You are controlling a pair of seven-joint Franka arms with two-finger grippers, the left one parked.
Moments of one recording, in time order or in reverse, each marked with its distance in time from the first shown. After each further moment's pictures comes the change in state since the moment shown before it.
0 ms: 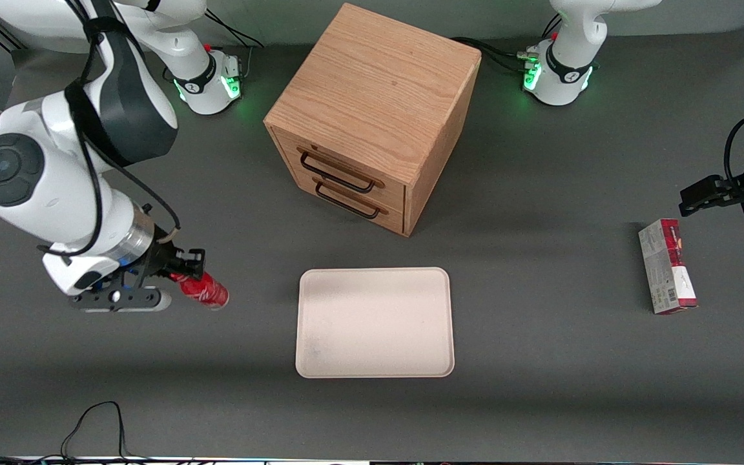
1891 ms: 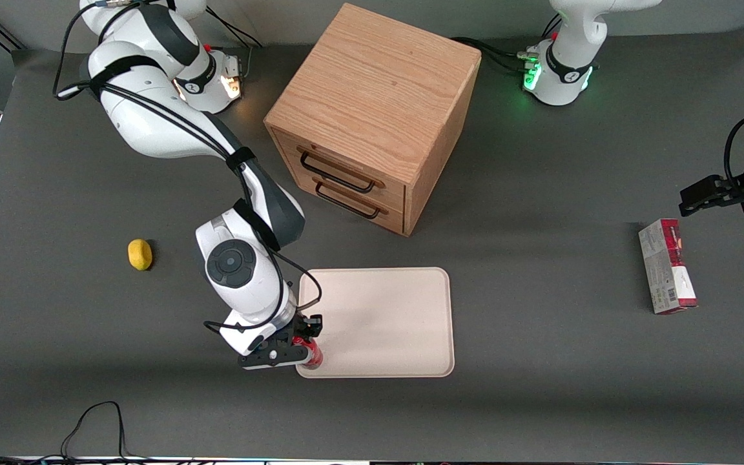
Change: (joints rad) arm 0.082 0.451 0.145 0.127 -0.243 0.443 0.160
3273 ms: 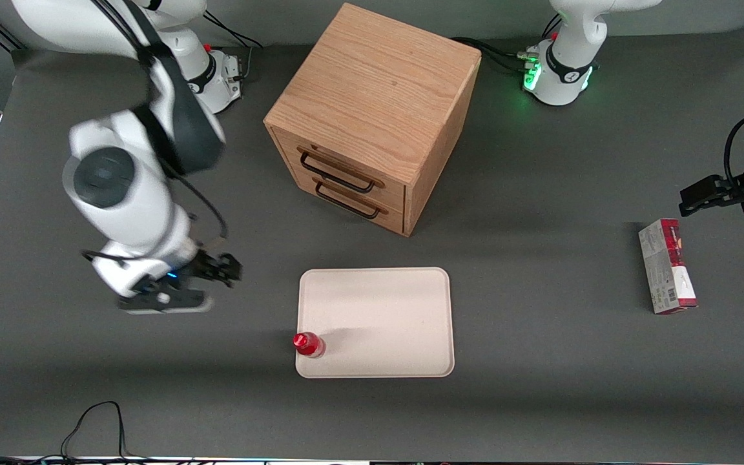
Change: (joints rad) arm -0.045 -0.622 -0.209 -0.454 0.164 -0.301 -0.167
